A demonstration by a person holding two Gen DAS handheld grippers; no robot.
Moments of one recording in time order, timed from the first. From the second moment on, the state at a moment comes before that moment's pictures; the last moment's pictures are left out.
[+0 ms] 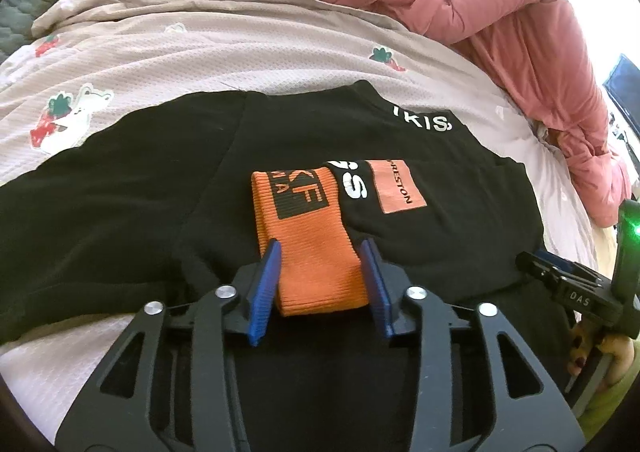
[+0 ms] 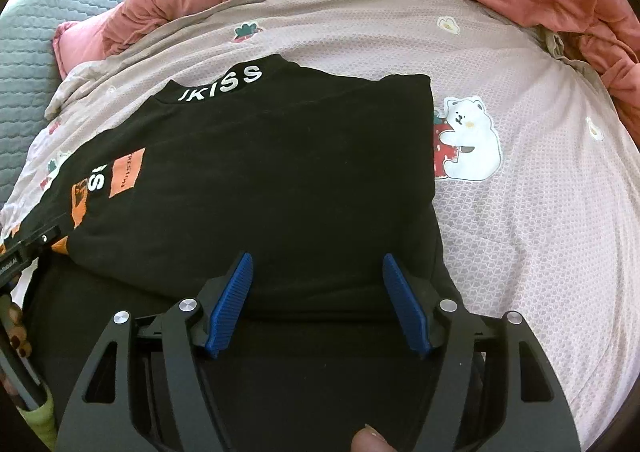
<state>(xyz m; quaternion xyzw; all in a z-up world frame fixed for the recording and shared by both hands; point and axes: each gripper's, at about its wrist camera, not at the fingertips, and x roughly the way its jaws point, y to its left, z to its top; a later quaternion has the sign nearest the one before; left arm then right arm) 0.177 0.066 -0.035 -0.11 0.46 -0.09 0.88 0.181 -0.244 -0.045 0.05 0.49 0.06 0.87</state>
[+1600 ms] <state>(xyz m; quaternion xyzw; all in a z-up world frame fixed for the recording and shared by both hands) 0.090 0.138 0.022 -0.11 0.40 0.01 0.91 0.143 -0.148 0.033 0.01 0.42 0.15 0.89</state>
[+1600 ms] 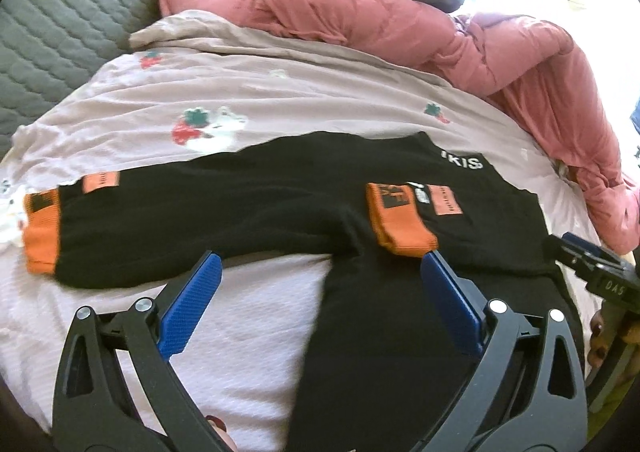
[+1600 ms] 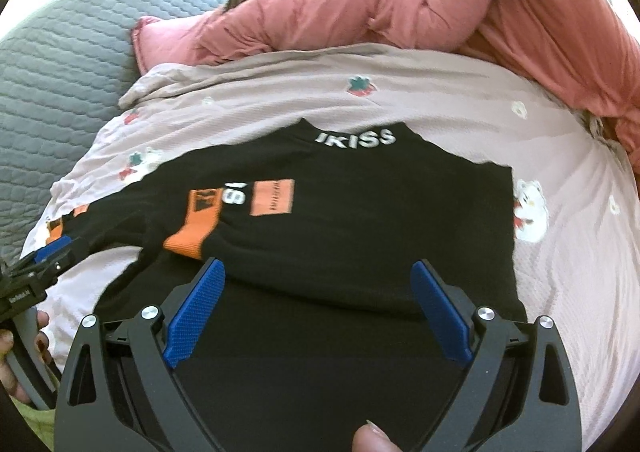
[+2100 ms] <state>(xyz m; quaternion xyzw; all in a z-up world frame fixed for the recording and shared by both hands) 0.058 0.200 0.039 -0.15 0.37 0.07 0.92 0.126 -0.078 0.055 -0.03 0.39 0.19 0.90</state>
